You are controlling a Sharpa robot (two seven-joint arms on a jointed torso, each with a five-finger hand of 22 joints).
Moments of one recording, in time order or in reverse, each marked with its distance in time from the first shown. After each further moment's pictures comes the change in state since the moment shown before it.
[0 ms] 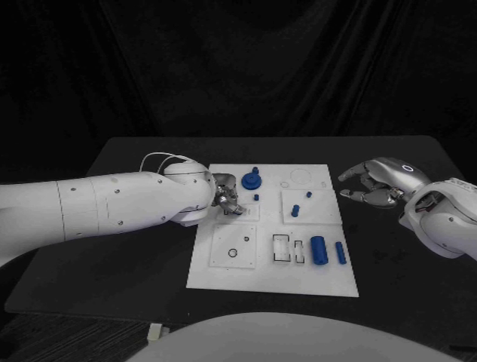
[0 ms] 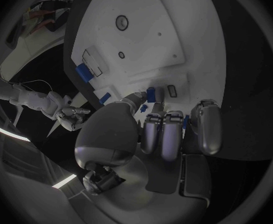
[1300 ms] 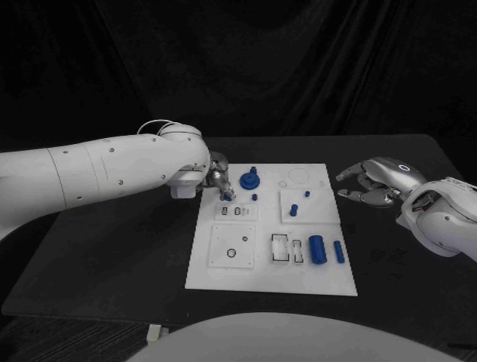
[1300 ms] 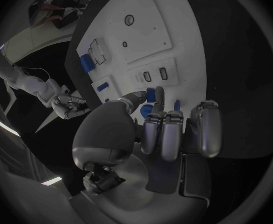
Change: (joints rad) left arm 0.123 0.057 0.000 -0.136 0.200 0.256 -0.068; left_hand -0.038 -0.054 0.112 -0.027 -0.044 0.003 0.008 0.037 0.019 0.000 -0.007 0.000 0.000 0.004 -0.004 0.000 0.000 0.000 0.026 -0.010 0.015 0.001; right arm -0.003 0.004 0.000 -0.004 0.001 0.001 -0.001; right_hand 0.000 0.000 0.004 -0.004 0.003 0.000 0.000 -0.005 -0.002 -0.004 0.004 0.000 0.000 0.000 0.000 0.000 0.000 0.000 -0.004 -0.004 -0.004 0.000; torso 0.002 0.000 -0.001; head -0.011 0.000
